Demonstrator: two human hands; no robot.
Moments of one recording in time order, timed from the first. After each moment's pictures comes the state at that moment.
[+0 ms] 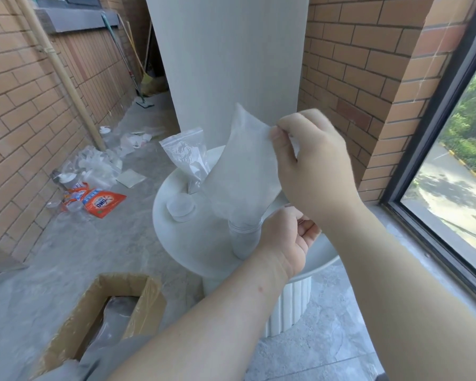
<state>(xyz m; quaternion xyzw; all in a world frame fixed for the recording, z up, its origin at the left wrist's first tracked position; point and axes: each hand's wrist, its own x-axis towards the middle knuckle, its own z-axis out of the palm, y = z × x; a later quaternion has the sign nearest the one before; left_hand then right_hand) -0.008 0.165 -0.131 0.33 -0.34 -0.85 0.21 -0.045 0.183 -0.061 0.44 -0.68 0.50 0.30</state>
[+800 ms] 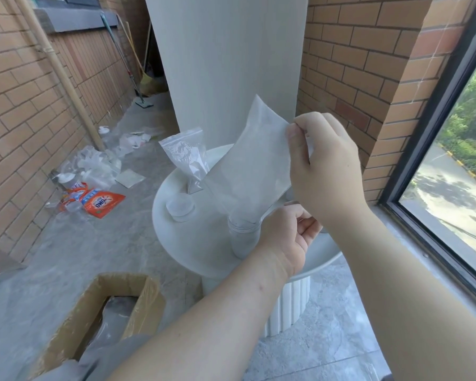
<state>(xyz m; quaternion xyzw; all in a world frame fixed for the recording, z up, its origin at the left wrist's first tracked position) -0.003 0.167 -0.119 0.33 -0.28 -0.88 0.20 -0.065 0.186 -0.077 0.44 -0.68 0.51 0.27</state>
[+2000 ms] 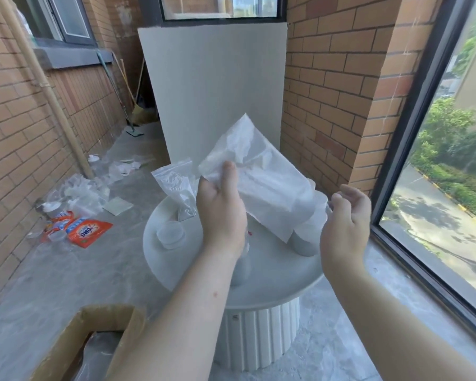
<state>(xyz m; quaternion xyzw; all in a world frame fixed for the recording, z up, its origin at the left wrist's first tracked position) 0.021 0.116 -0.070 0.24 -0.52 -0.61 0.55 -0.075 0.227 -0.111 0.09 -0.62 0.78 0.02</state>
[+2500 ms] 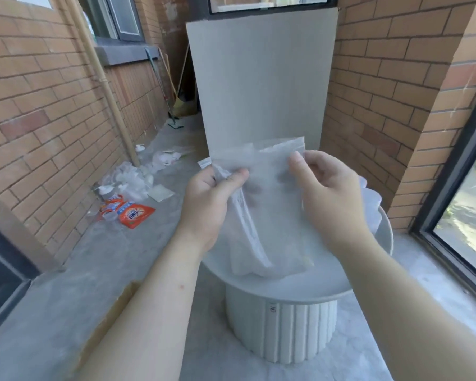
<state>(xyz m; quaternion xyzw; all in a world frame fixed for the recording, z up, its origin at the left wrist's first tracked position) 0.117 0.062 -0.060 0.19 -0.61 -0.62 0.45 -0.006 0.178 -0.051 0.39 -0.62 0.68 -0.07</state>
